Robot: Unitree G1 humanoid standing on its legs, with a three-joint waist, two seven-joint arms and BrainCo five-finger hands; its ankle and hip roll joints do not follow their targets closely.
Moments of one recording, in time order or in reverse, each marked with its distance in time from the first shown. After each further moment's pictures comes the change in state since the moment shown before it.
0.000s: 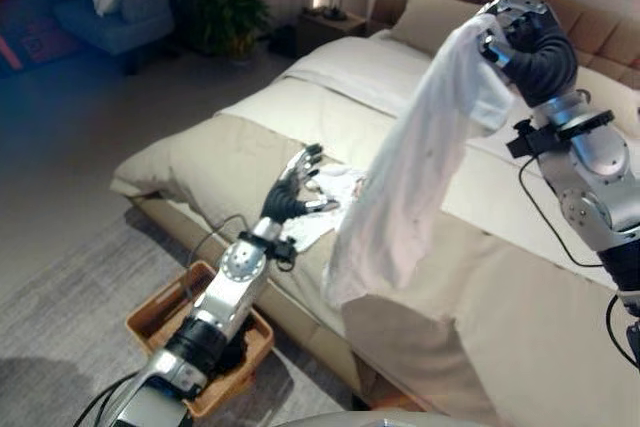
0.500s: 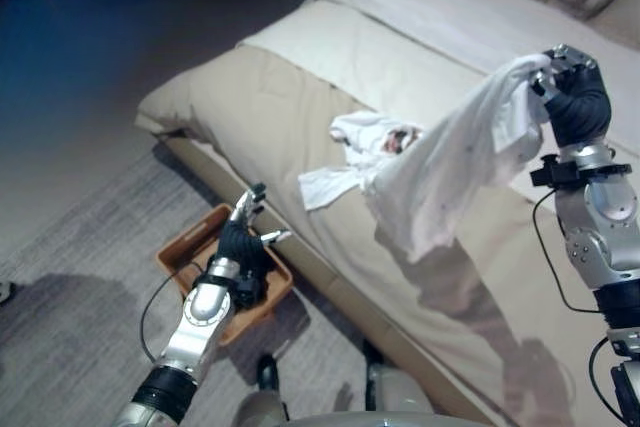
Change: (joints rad) left arm 0.294 0.048 0.195 0.064 0.139 -0.056 0.087; right arm 0.223 0.089 -0.240 0.045 -0.076 -0.045 -0.052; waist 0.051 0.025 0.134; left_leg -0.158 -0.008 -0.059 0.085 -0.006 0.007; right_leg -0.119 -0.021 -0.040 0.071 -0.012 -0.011
